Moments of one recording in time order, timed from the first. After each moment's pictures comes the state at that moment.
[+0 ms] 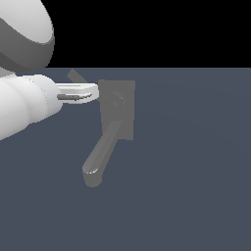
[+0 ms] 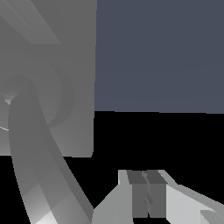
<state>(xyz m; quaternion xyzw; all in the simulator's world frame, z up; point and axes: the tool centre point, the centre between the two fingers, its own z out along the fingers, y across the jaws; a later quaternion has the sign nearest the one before) -0.006 0.159 0.232 0.06 0.71 -0.08 0.70</state>
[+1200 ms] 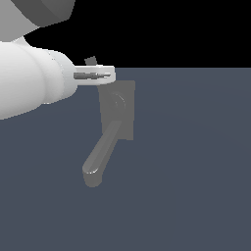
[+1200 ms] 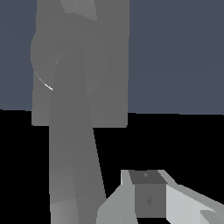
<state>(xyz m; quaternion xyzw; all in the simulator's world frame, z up) -0.019 0.114 0.273 0.06 0.72 -0.07 0.69</state>
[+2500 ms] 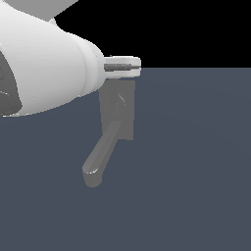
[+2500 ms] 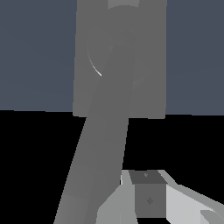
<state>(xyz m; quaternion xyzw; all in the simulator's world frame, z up) -0.034 0.058 0.287 0.05 0.72 -0.06 0.69</state>
